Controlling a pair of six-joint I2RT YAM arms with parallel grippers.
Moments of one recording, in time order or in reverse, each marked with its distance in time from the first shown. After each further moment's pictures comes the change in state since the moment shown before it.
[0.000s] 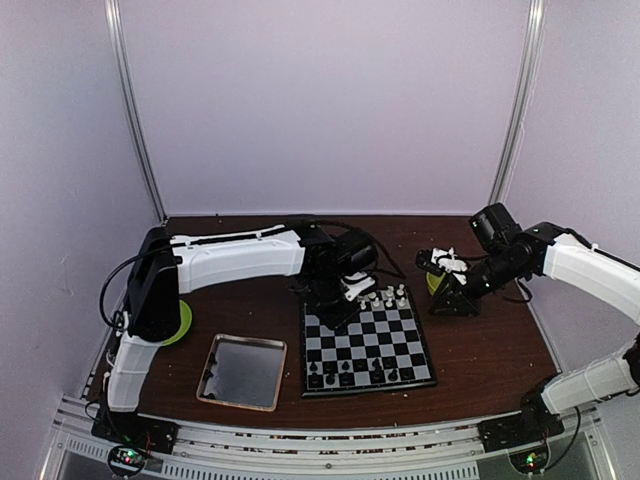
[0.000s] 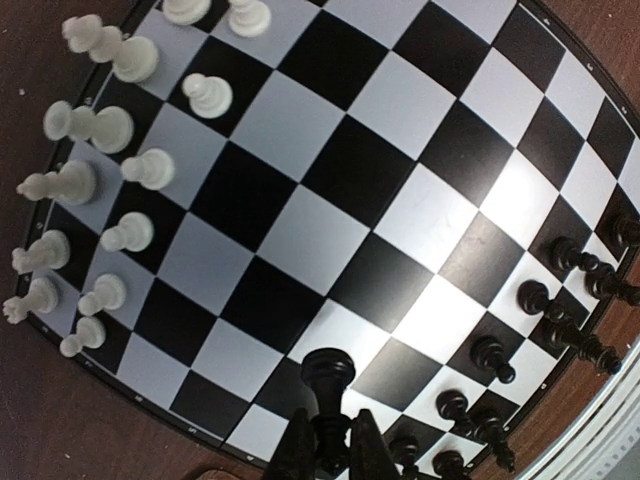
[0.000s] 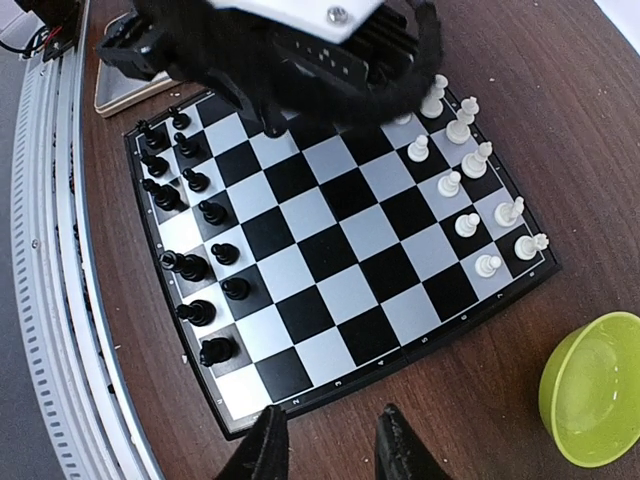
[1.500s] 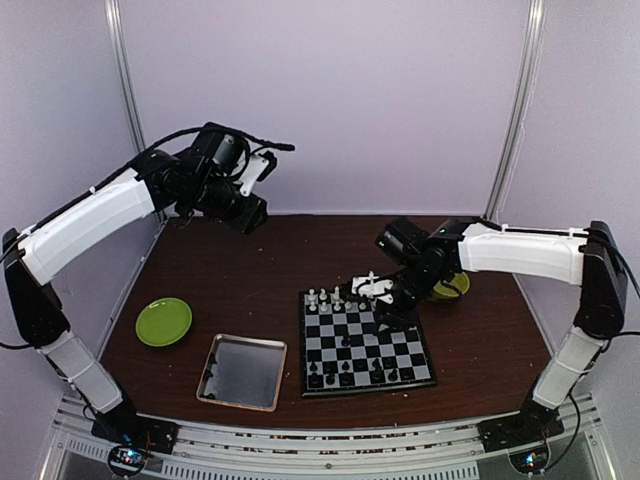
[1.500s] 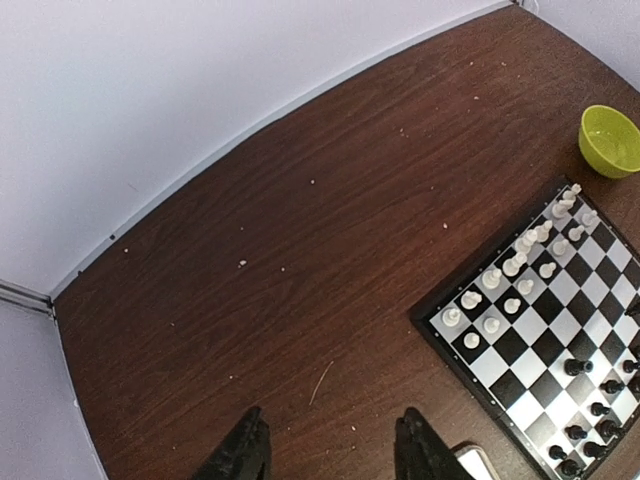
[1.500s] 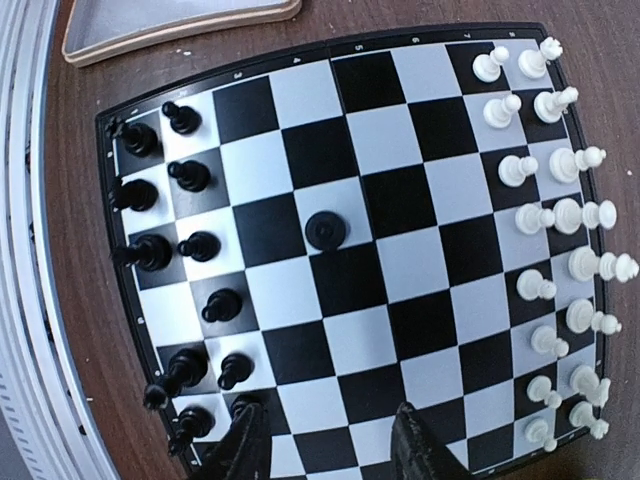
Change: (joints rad) left arm 0.314 -0.625 -0.301 0.224 -0.249 0.150; right arm 0.351 0.434 0.280 0.008 0.220 0.039
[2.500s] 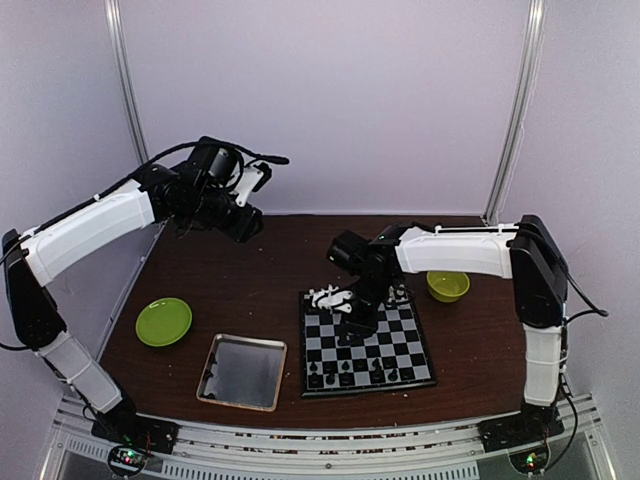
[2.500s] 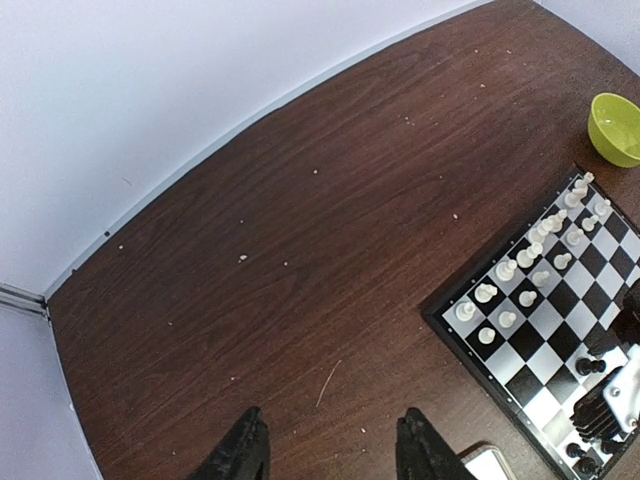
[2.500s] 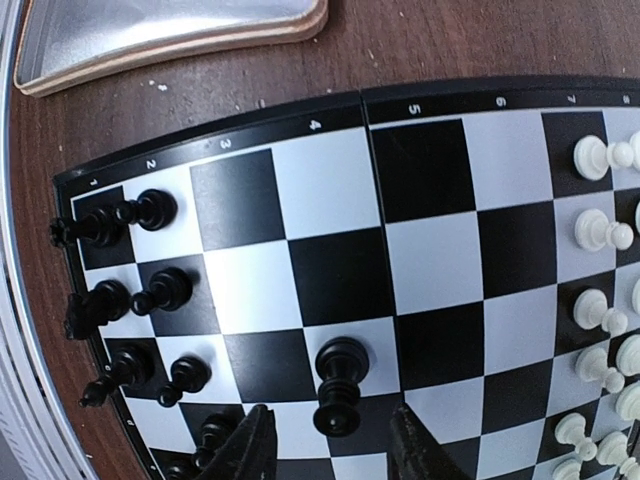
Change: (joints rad) left arm 0.060 -0.031 -0.137 0.109 0.043 0.045; right arm 0.100 0.349 0.310 -0.091 0.020 0.026
